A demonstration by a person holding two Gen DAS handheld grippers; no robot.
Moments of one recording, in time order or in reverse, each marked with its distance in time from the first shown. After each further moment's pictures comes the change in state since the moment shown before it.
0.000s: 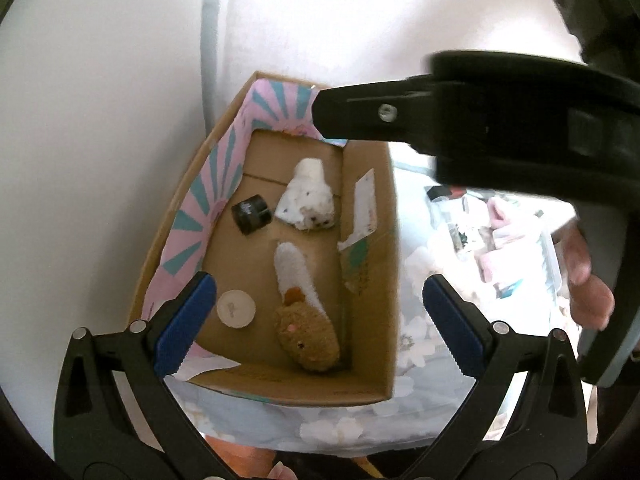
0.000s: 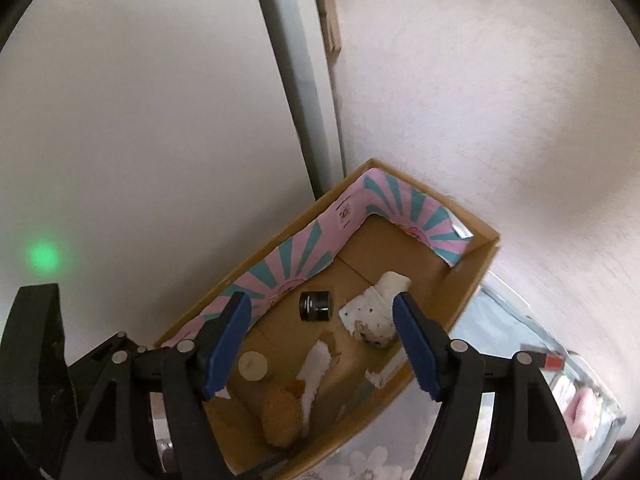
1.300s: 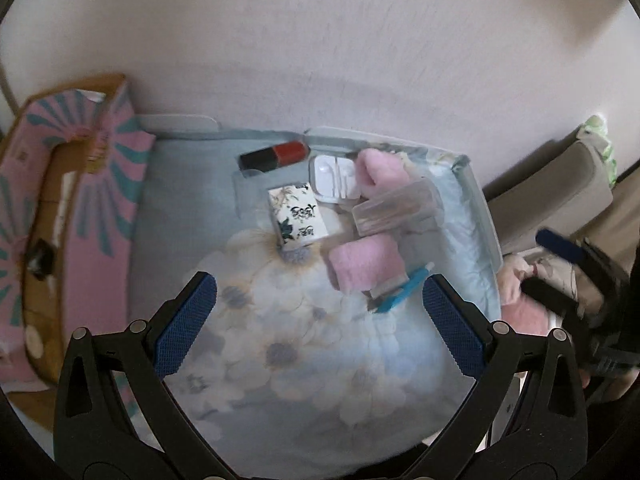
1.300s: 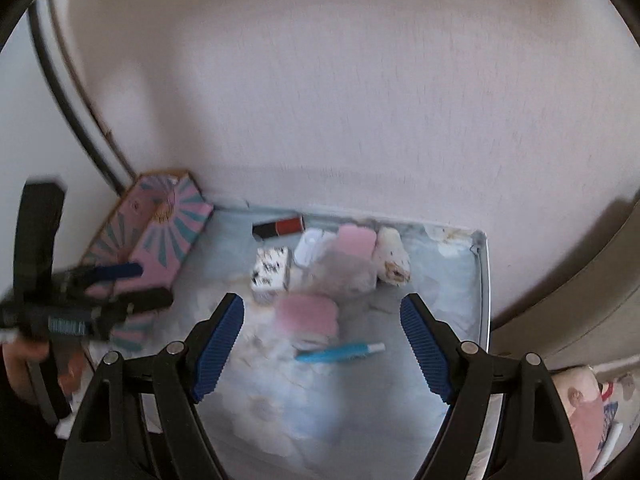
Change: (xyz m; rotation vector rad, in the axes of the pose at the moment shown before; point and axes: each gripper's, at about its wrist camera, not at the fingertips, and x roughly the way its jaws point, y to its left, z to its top) left arm 0.095 -0.215 0.007 0.165 0.191 -0.171; right arm -0.171 -0.233 -0.238 0.355 -0.110 -0.272
